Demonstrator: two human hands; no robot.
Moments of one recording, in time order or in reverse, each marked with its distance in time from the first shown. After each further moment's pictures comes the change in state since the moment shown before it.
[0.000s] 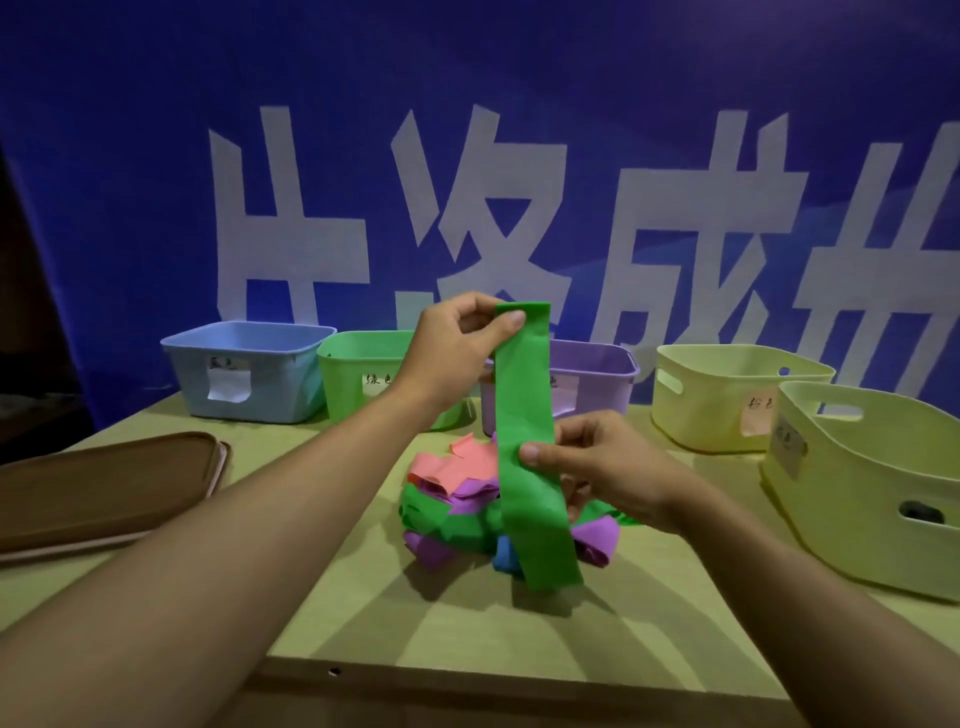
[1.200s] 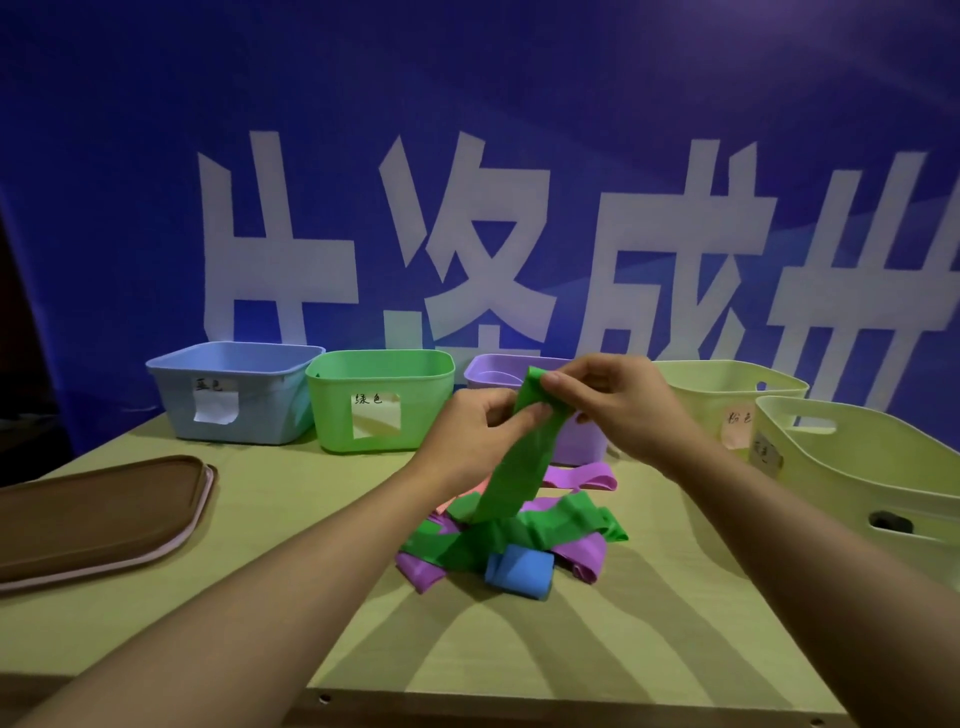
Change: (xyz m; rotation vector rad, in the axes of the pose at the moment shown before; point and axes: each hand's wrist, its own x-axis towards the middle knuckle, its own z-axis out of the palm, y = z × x) left_hand -0.029 -0.043 0.021 0.142 -0.226 0.002; right_hand 0.012 -0.041 -0.032 -0.365 0.388 -0.310
